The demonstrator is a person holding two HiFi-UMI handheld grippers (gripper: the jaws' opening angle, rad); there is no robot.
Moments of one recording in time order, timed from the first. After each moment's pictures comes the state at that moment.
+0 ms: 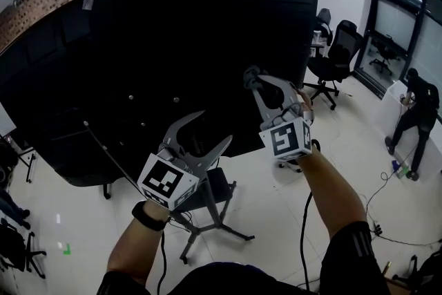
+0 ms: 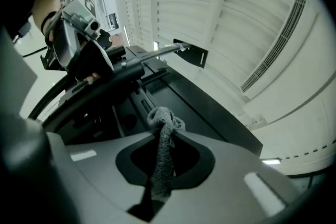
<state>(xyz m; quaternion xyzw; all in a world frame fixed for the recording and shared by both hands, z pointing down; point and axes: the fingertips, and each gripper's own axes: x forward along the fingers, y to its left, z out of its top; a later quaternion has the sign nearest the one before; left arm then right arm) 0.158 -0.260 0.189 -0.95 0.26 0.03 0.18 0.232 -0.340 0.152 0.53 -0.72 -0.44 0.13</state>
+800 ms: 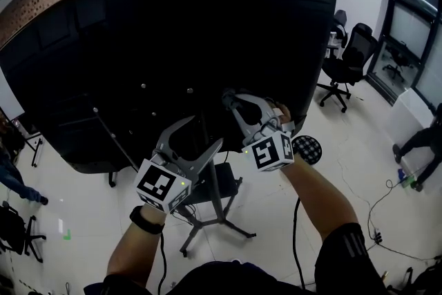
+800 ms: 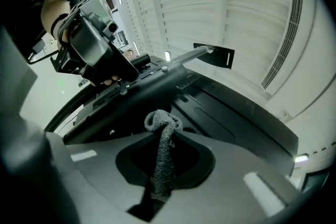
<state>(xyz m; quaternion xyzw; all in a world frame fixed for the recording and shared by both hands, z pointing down) 0.112 -0.263 0.215 -0.93 0.33 0.03 0.16 0.149 -0.344 0.218 0.44 -0.78 -0.43 0.13</state>
